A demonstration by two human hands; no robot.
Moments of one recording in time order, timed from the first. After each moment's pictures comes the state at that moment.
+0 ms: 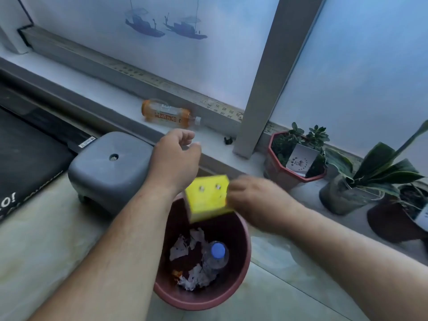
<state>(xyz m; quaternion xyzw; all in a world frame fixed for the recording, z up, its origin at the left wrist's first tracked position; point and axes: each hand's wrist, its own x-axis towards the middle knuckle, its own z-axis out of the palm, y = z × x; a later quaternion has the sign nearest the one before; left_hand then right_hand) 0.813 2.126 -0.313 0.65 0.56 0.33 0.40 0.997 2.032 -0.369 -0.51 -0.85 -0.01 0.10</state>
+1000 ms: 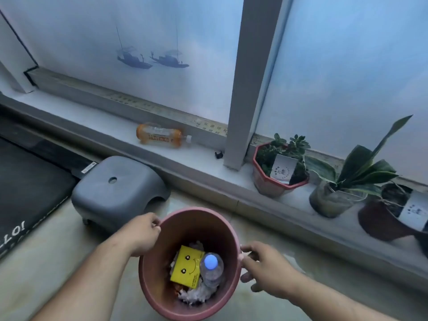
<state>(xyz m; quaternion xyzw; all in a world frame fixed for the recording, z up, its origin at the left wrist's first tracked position) 0.740 2.120 -0.399 0.70 0.62 -0.10 0.35 0.989 1.926 -0.424 -0.76 -0.35 0.51 0.21</state>
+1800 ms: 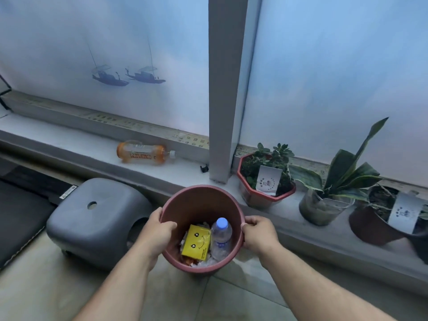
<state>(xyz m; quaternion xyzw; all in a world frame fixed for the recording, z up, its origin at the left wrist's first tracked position) 0.822 2.129 -0.415 0.54 0.60 0.17 0.57 1.034 2.016 -0.452 -0.80 -0.14 0.40 0.43</state>
